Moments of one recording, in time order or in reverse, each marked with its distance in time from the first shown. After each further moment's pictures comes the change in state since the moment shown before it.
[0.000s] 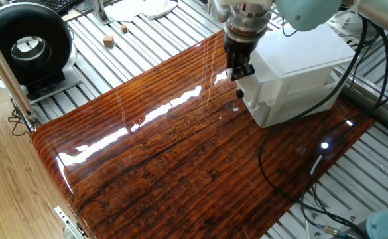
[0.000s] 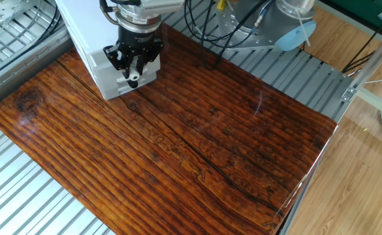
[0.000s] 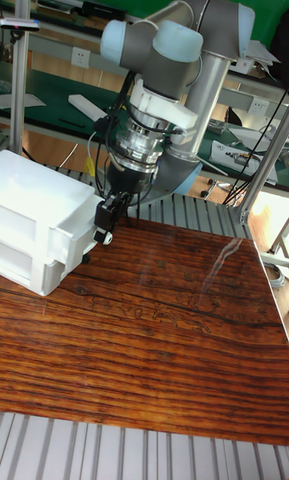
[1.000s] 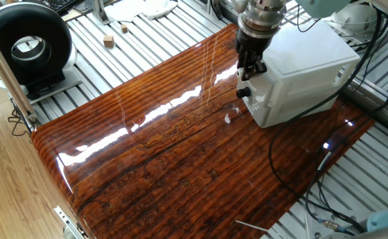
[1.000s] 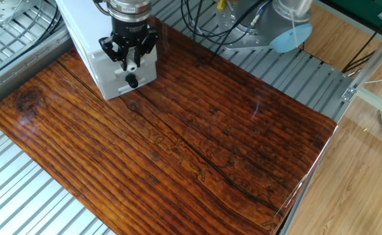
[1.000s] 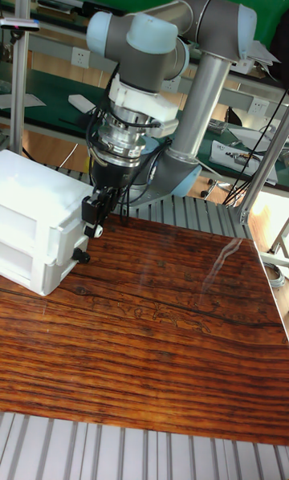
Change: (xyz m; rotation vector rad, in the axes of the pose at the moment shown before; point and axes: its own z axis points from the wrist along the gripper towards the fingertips) arm 0.027 0.007 0.003 -0.057 -0.038 0.034
